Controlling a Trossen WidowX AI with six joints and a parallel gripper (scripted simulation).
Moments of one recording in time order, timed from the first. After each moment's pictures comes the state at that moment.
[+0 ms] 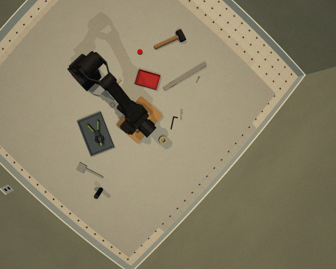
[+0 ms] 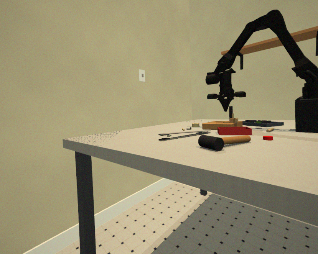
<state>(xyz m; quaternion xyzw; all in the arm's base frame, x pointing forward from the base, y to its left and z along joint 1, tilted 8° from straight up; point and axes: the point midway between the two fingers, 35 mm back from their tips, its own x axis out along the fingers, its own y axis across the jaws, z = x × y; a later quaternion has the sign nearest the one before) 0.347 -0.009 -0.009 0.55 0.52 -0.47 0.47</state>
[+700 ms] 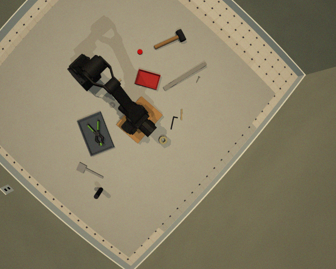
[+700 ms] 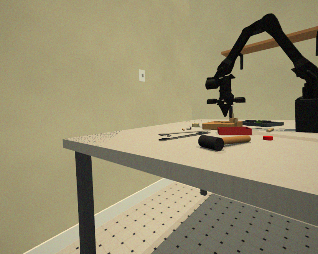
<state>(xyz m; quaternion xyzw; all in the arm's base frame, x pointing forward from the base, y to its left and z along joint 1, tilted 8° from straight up) 0.350 -0.006 -0.037 0.55 0.51 -0.47 0.47</state>
